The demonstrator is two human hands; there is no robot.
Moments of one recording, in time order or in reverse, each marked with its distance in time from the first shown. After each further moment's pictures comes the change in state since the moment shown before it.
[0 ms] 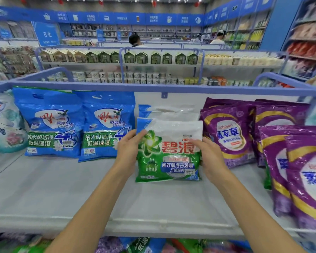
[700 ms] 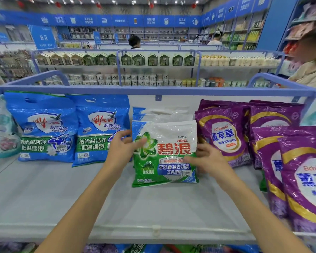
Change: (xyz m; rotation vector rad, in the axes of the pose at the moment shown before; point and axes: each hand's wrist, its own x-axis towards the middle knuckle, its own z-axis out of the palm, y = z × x) left_hand -0.002 0.013 -0.010 0.387 0.002 0.043; right_hand 0.004 0.003 -0.041 -0.446 -0.085 0.034
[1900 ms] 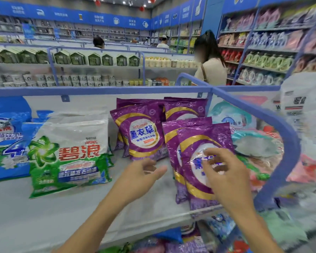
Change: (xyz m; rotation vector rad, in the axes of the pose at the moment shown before) left_hand -0.110 -0.002 0.226 0.525 -0.554 0.165; right_hand -0.130 0.042 -0.190 -0.360 0.677 -0.444
